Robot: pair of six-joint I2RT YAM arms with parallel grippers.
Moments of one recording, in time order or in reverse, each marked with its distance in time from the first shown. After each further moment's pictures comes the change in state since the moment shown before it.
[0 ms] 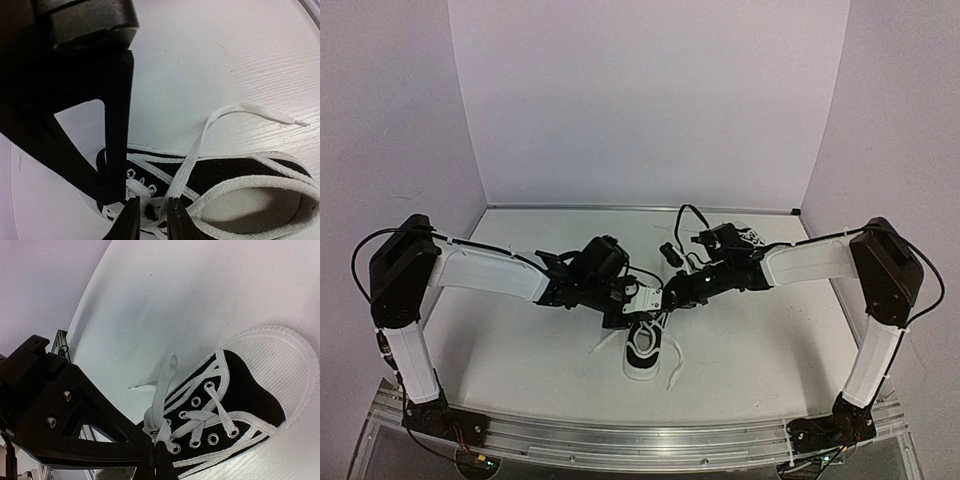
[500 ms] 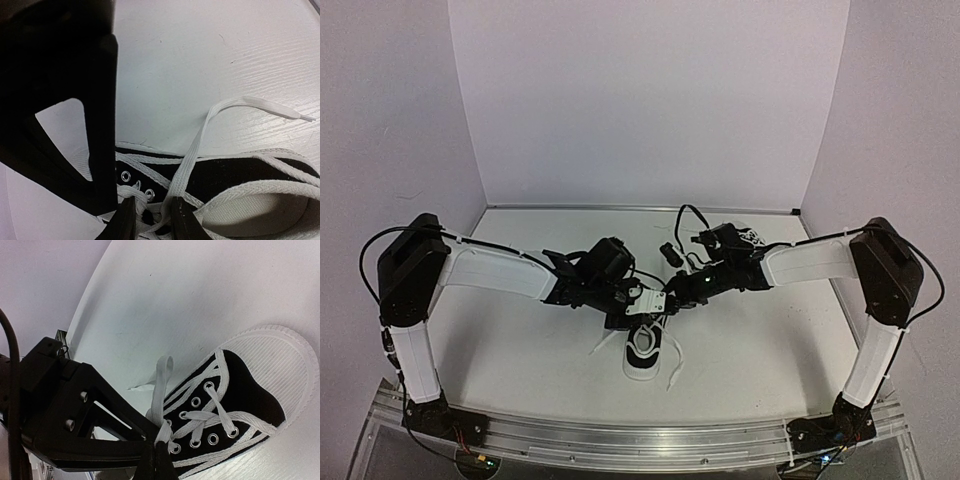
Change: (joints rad) left arm -0.003 0.051 0.050 -0.052 -0.010 0.019; right arm 0.000 0.000 0.000 0.000 0.002 0.002
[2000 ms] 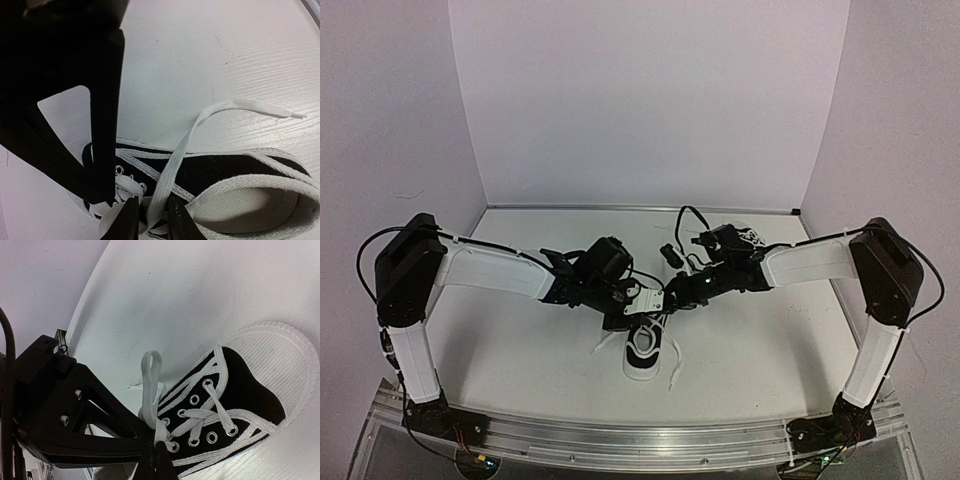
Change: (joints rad) left arm 0.000 -0.015 -0.006 -0.025 0.017 -0.041; right arm 0.000 0.000 -0.008 0.004 0.000 0.000
